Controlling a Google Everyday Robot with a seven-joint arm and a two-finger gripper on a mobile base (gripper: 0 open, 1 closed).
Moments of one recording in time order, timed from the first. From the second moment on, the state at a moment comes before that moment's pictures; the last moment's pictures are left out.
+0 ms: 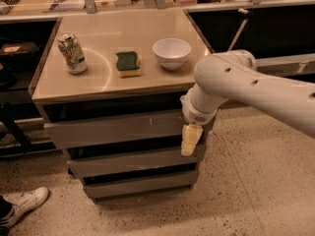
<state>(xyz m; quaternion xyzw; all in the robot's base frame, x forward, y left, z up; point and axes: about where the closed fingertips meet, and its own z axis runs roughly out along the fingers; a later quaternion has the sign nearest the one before) 0.562 -0.098 0.712 -0.68 0.71 0.00 0.17</state>
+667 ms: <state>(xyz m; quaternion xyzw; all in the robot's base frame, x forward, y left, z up) 0.597 -0.090 0.680 -0.70 0.70 -0.01 0.15</state>
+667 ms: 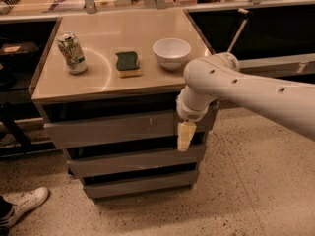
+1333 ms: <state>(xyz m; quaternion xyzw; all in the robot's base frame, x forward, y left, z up) 0.611 -0.097 0.650 -0.71 0.70 0.00 0.12</state>
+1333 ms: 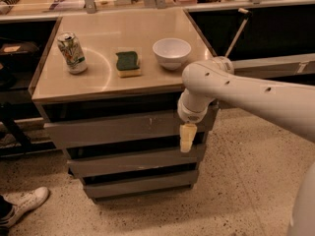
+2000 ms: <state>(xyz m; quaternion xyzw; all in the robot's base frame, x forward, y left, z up) 0.594 -0.116 0.629 -0.70 0.71 0.01 0.09</state>
